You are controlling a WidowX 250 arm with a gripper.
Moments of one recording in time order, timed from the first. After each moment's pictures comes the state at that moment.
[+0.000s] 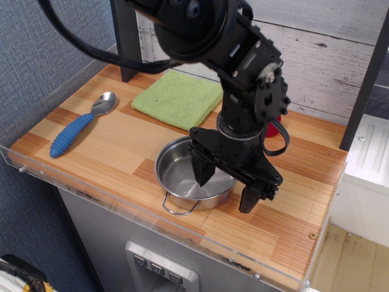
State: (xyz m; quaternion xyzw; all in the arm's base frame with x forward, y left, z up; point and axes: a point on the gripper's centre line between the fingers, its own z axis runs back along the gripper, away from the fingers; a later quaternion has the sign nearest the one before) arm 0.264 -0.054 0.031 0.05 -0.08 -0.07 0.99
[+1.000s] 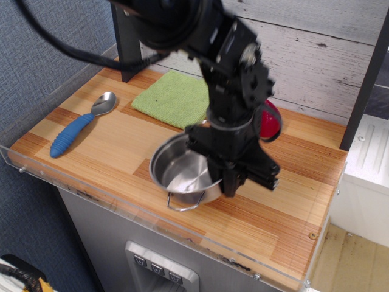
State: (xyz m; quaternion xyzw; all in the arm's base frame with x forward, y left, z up) arm 0.262 -0.054 0.047 0.00 -0.09 -0.07 0.99
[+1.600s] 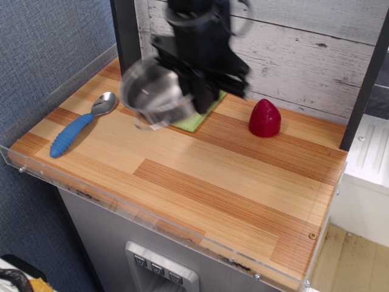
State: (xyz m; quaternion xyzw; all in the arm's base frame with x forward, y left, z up) arm 0.283 -0.003 0.125 0.00 -0.14 -0.05 0.99
